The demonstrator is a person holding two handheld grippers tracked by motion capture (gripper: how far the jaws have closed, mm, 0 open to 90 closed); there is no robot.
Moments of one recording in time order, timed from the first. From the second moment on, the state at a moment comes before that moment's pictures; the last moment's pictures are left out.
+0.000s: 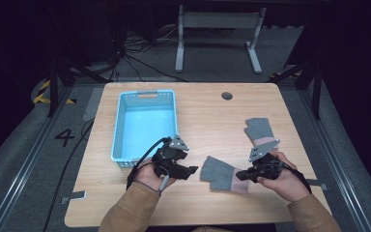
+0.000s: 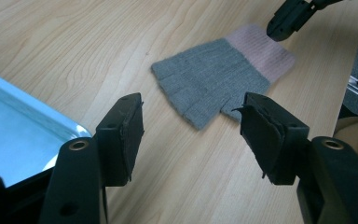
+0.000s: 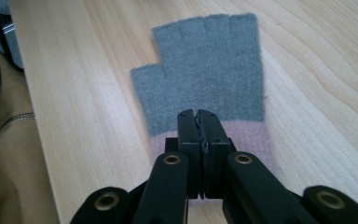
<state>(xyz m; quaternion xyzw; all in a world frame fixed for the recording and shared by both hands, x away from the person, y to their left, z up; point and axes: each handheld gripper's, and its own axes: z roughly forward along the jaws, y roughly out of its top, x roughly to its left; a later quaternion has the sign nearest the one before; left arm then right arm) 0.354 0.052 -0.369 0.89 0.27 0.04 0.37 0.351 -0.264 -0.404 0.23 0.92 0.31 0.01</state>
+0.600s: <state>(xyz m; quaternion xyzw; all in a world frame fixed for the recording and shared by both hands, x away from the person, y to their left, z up) 0.359 0.041 -0.369 0.89 0.26 0.03 0.37 0.334 -0.260 -0.420 0.18 0.94 0.28 -0.03</state>
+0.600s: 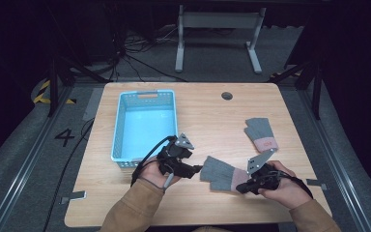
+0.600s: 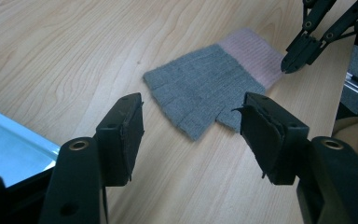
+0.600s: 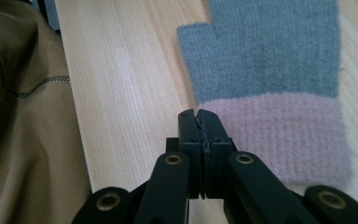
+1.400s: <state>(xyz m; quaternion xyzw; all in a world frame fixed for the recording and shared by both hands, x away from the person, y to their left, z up) 0.359 0.042 -0.370 0.89 0.26 0.03 0.37 0.342 -0.263 -0.433 0.19 0.95 0.26 -0.01</state>
